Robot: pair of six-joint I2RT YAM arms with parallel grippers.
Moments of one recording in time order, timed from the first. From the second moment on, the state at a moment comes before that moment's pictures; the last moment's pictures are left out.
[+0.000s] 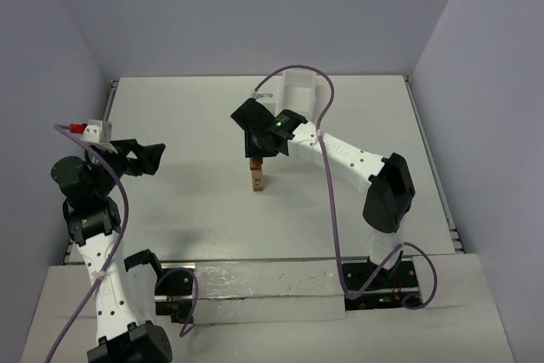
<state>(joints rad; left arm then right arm) 0.40 0.64 0.66 -0.11 0.78 -0.21 0.89 1.84 1.72 -0.88 0.34 0.72</state>
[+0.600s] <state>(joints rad) 0.40 0.64 0.65 -0.10 0.77 -0.21 0.89 1.86 1.72 -0.88 0.35 0.73</state>
